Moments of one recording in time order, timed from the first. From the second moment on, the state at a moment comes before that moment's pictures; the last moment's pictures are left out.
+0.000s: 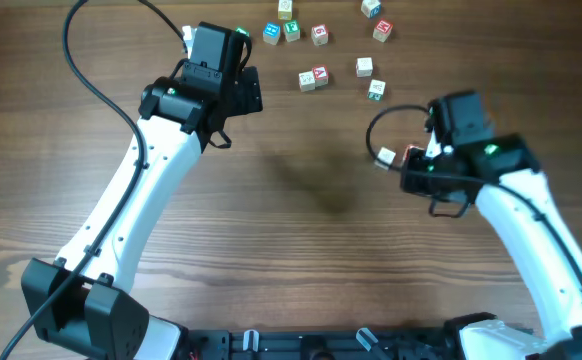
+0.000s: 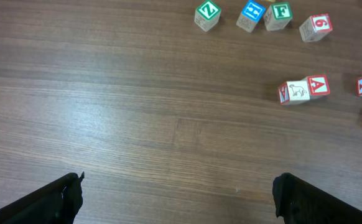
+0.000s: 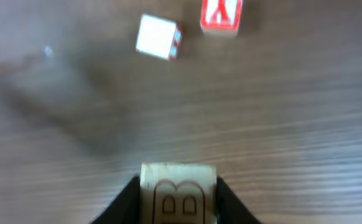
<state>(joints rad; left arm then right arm) -0.35 1.64 1.50 -0.83 -0.29 -0.41 0.21 1.38 1.03 -0.93 -0.08 0.47</state>
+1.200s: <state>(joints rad) -0.35 1.64 1.50 -0.83 -0.29 -0.41 0.21 1.55 0.66 -0.26 -0.04 0.67</state>
